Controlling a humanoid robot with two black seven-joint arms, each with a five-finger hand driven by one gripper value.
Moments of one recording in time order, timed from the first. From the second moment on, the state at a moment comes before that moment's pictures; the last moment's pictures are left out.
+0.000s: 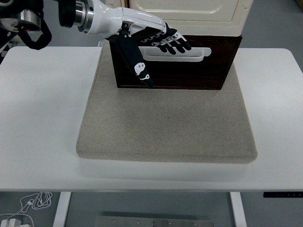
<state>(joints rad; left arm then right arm) -1.40 0.61 -0.49 -1.46 0.68 -0.61 0.40 0.00 0.00 -0.04 0.14 0.00 -0.02 -0.10</state>
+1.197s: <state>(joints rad) -1.41 0.49 -0.48 -1.25 0.94 -0.61 0.42 0.00 0.00 -0.04 0.14 0.00 -0.02 -0.10</state>
